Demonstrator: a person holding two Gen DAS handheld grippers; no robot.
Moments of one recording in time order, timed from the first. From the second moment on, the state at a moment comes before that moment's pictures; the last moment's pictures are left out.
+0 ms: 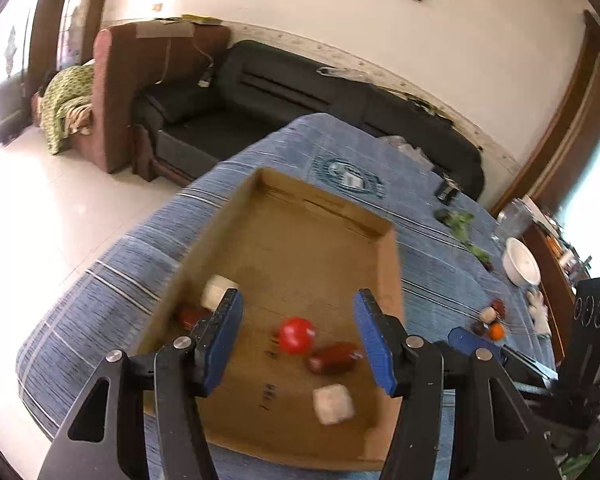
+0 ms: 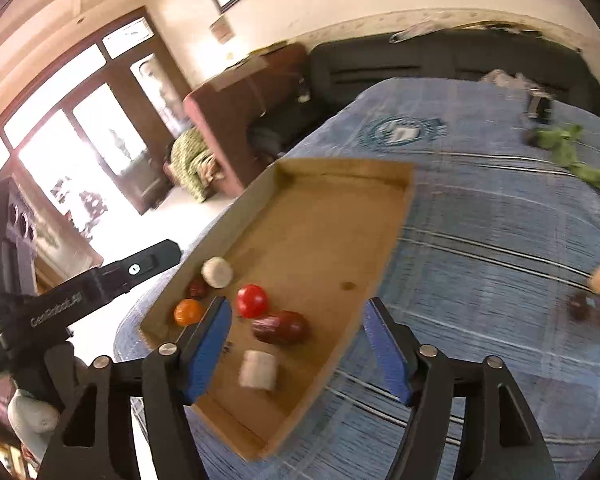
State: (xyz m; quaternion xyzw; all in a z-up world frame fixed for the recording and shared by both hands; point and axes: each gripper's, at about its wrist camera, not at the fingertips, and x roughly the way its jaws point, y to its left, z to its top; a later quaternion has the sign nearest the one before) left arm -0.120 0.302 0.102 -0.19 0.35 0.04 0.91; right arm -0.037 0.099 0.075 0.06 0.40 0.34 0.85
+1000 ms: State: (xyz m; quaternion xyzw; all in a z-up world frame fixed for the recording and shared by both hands) left arm -0.087 0.084 0.048 -0.04 0.45 -0.15 0.88; right arm -0.081 -0.258 0.028 0.21 0.40 0.03 0.89
